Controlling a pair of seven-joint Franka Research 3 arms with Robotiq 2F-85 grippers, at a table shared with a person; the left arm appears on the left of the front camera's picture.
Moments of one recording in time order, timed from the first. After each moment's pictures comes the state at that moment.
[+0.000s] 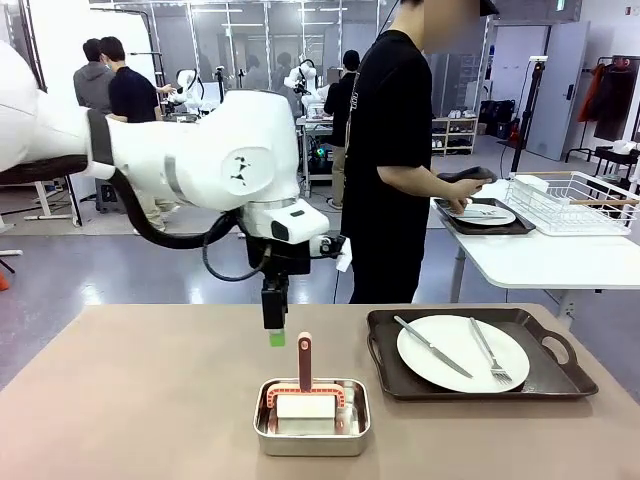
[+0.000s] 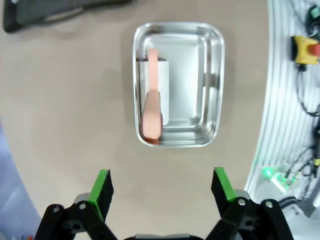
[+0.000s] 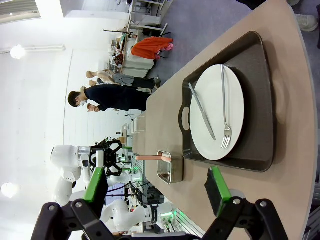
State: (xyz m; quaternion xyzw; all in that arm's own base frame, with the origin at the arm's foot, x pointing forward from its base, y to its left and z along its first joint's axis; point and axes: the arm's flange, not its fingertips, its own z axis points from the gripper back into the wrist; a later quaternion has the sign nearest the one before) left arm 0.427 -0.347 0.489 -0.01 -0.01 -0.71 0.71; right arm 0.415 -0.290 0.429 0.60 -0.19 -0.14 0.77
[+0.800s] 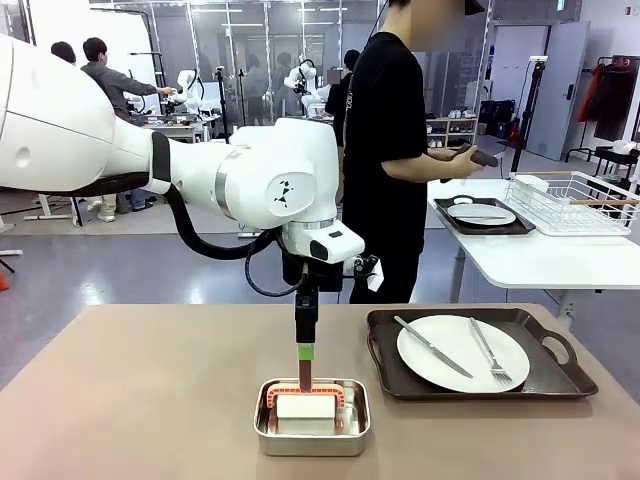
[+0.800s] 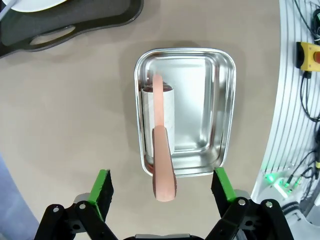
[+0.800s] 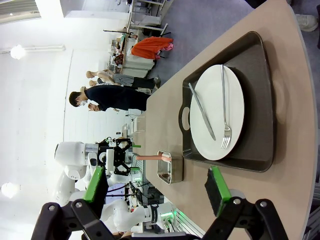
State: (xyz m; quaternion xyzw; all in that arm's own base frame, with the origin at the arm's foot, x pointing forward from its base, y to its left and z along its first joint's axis) left arm 0.441 -0.391 0.458 -0.01 0.01 -0.72 0.70; right arm 0.415 -0.290 0.429 0.60 -0.19 -0.14 0.77
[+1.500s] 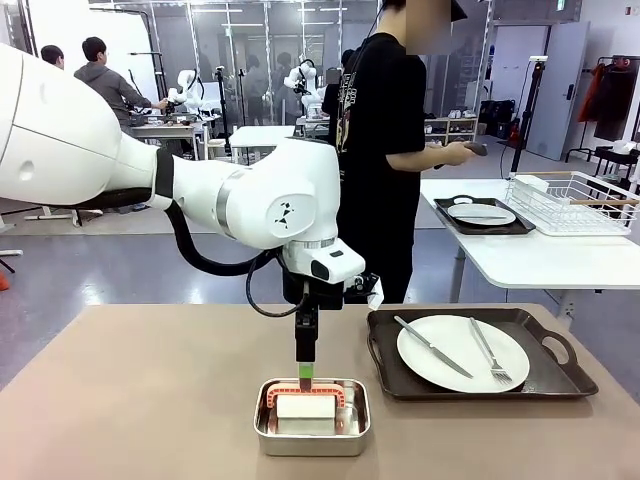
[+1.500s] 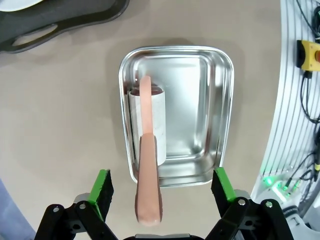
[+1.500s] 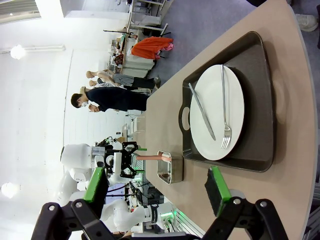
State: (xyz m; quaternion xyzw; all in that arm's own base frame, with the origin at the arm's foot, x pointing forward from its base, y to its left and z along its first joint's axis) left arm 0.429 -0.391 0.432 -0.01 0.01 -0.71 0.70; right arm 0.415 -0.290 0.429 0.60 -0.19 -0.14 0.77
